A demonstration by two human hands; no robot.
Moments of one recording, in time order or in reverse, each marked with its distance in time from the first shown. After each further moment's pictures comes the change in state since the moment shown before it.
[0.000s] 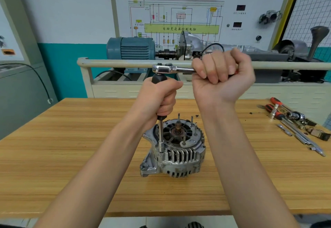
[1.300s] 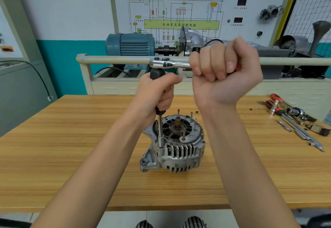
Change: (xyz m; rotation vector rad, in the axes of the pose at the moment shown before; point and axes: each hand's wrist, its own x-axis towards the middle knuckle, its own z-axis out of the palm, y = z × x) left_hand 0.000 -0.004 -0.002 -0.002 0.047 0.031; right_hand -0.013 0.001 0.010 -0.215 -0.211 -0.115
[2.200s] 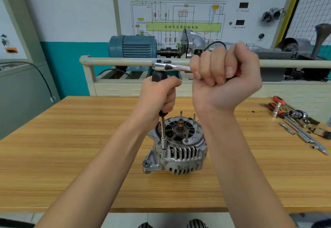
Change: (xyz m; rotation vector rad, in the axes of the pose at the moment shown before) left_hand -0.001 -0.001 0.004 0.018 0.091 -0.004; right_hand -0.005 0.008 0.005 -0.014 0.026 -0.058
